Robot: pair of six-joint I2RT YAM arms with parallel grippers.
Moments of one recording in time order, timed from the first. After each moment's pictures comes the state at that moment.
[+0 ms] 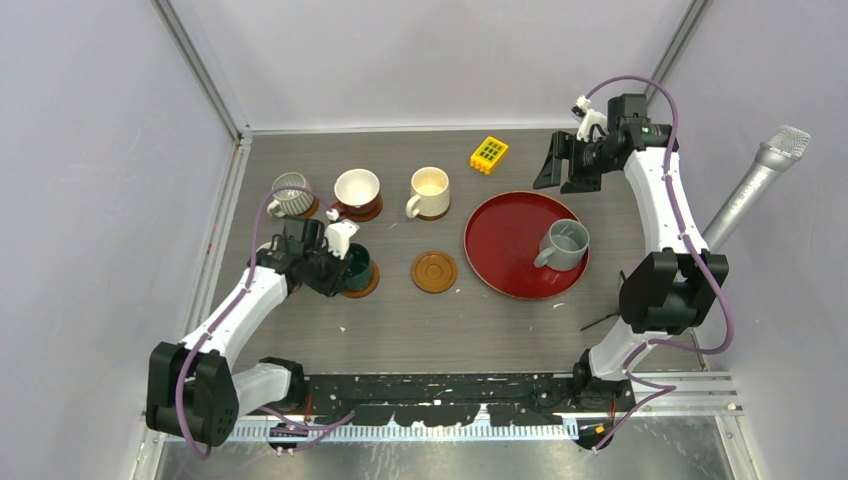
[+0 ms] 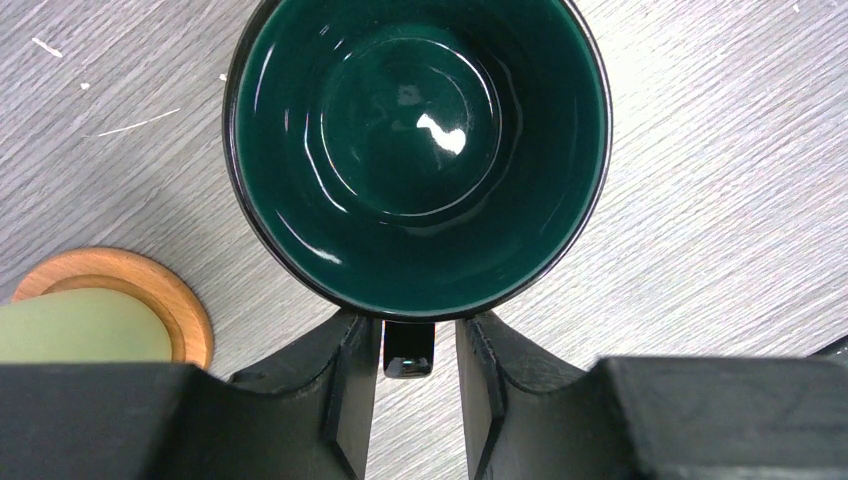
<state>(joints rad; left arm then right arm) -0.23 1.14 0.71 -0.60 0.24 0.30 -0.07 1.68 1.70 -1.05 -0.52 0.01</state>
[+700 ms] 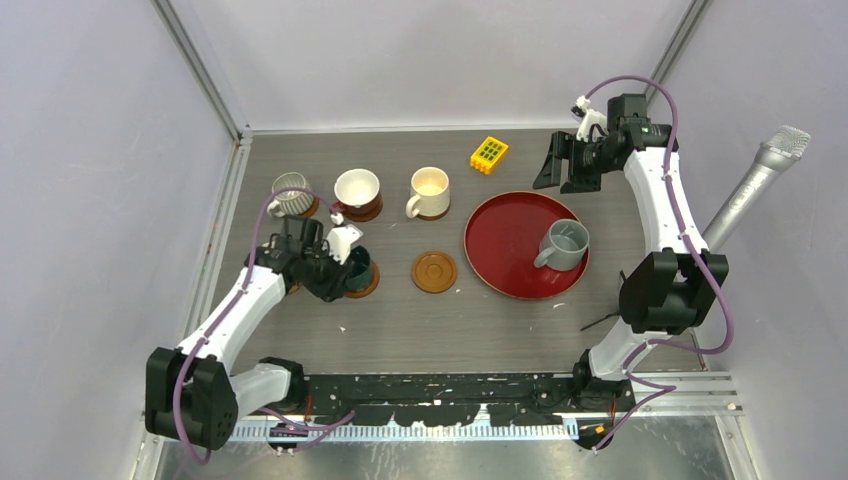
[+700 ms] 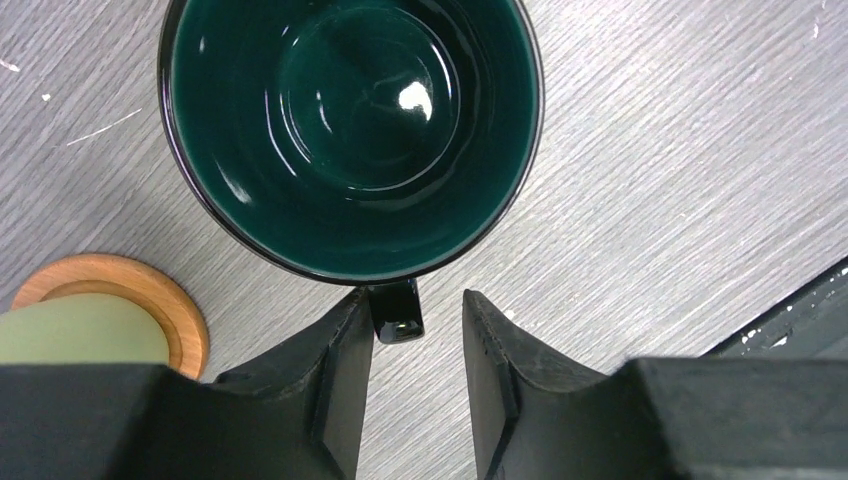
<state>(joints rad) -0.23 1.13 0.74 -0.69 0.29 0.40 -0.06 1.68 1.70 -1.05 -0.52 0.01</state>
